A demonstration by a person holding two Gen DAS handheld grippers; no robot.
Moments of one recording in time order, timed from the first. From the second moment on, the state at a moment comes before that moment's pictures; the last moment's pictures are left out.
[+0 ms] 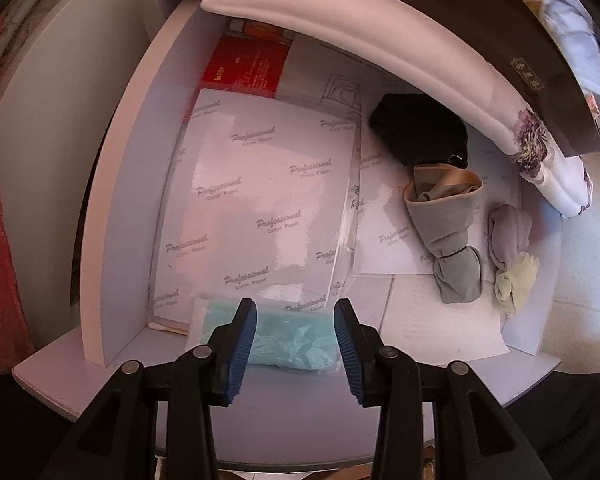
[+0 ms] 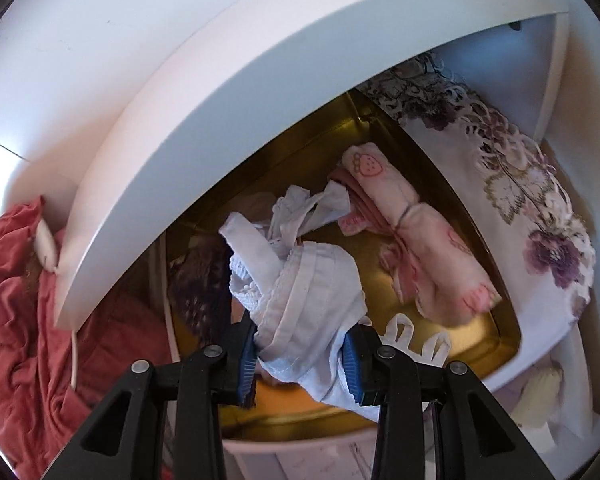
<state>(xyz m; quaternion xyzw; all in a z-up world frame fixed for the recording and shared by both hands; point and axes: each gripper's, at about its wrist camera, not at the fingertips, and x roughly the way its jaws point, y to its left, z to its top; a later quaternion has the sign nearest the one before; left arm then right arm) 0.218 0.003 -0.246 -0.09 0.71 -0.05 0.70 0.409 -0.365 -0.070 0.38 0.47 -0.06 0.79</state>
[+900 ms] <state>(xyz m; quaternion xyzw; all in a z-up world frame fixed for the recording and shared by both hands) 0.215 -0.010 -0.265 -0.07 0.72 -0.04 0.69 0.392 -0.349 -0.074 0.26 0.49 -0.05 0.83</state>
